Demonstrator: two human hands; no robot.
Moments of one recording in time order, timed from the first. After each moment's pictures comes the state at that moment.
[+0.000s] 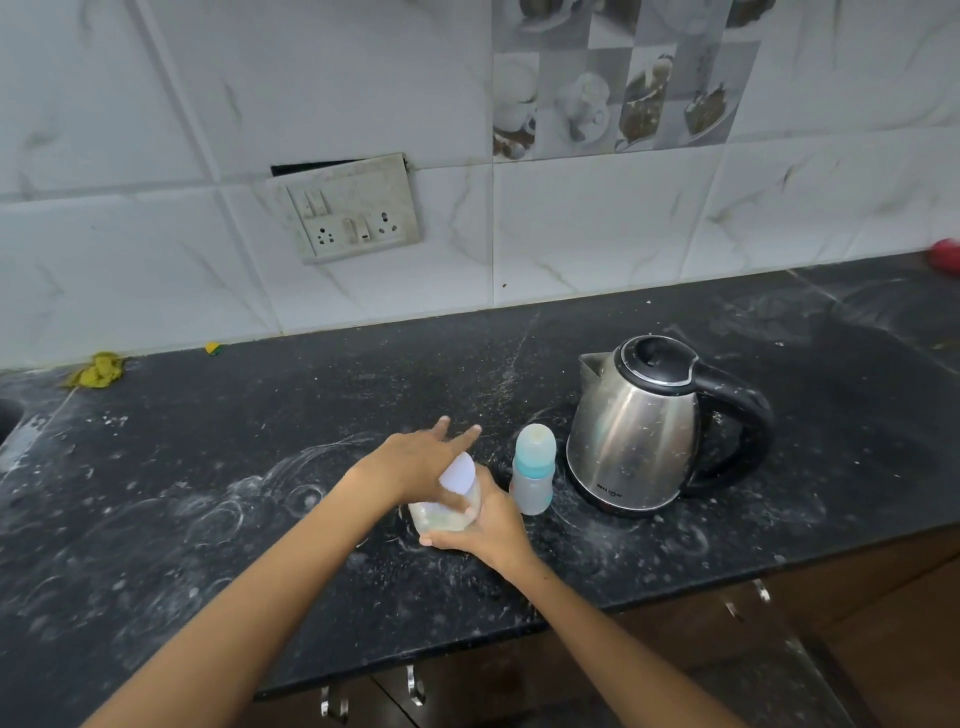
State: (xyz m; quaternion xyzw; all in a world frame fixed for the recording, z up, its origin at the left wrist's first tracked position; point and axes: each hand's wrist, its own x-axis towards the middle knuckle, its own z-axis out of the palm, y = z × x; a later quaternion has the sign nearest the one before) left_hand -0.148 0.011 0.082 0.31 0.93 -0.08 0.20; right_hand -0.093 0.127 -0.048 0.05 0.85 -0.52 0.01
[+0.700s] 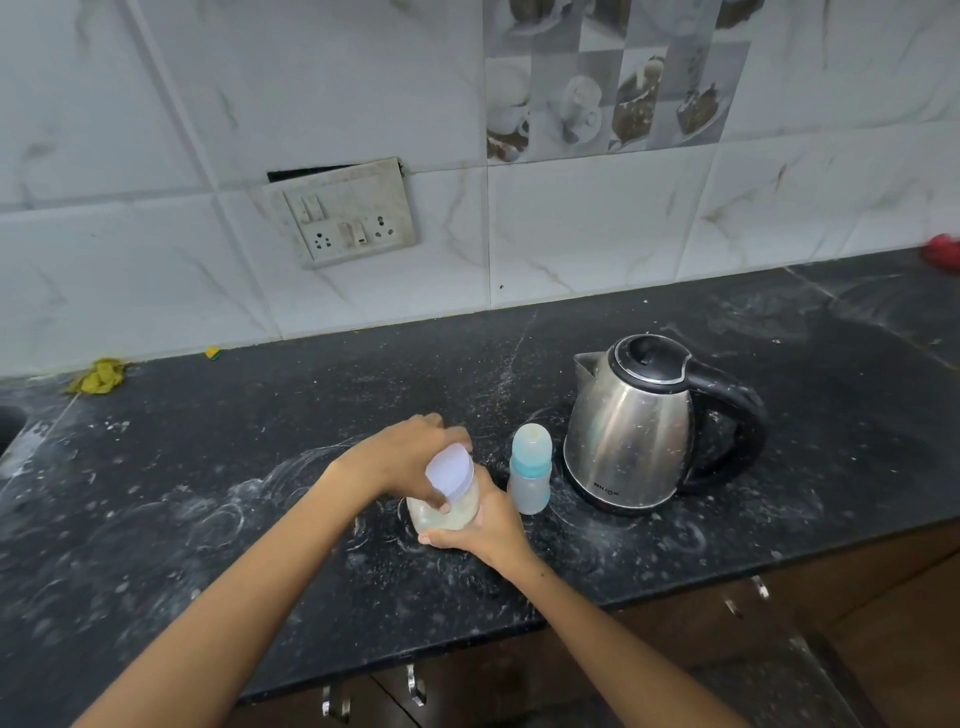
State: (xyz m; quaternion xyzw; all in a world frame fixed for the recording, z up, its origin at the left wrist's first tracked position) left_hand -0.153 -0.001 0.092 0.36 0.92 0.02 0.15; right_hand -0.091 0.127 -0.041 0.05 0.85 -0.53 0.02
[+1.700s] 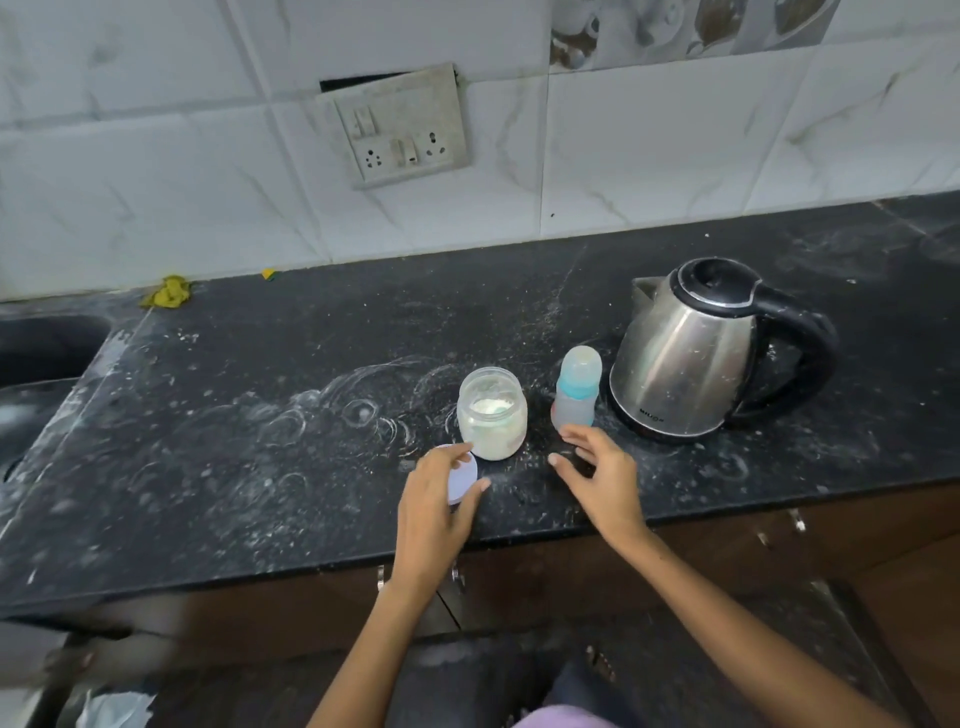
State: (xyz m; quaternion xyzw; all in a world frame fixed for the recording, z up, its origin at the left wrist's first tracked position) left_hand -0.006 -0.037 -0.024 0.13 0.89 0.40 -0.17; right_hand -0.023 0.180 -0.050 0.05 0.85 -0.50 -0.16
